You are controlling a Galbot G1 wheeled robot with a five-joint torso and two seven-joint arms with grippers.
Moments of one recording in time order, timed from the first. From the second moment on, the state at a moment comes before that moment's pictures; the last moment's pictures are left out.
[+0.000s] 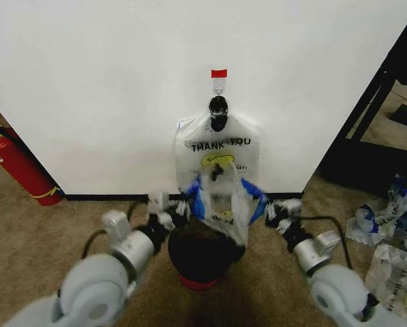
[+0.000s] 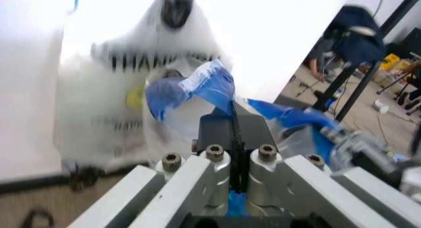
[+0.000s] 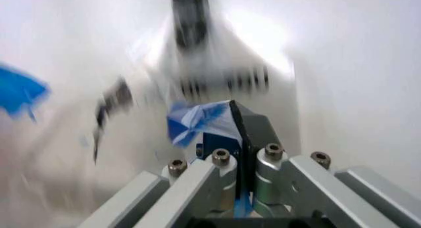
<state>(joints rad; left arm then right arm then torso) 1.08 -0.70 -0.14 -2.50 -1.21 0.26 -0.51 -1.37 0.88 0.39 2.25 0.68 -0.05 0.16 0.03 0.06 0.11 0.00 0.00</state>
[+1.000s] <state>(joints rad) 1.20 -0.59 -0.49 -2.50 -1.55 0.32 -0.72 -1.41 1.02 0.25 2.38 0.92 -0.18 0.37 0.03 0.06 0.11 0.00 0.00</state>
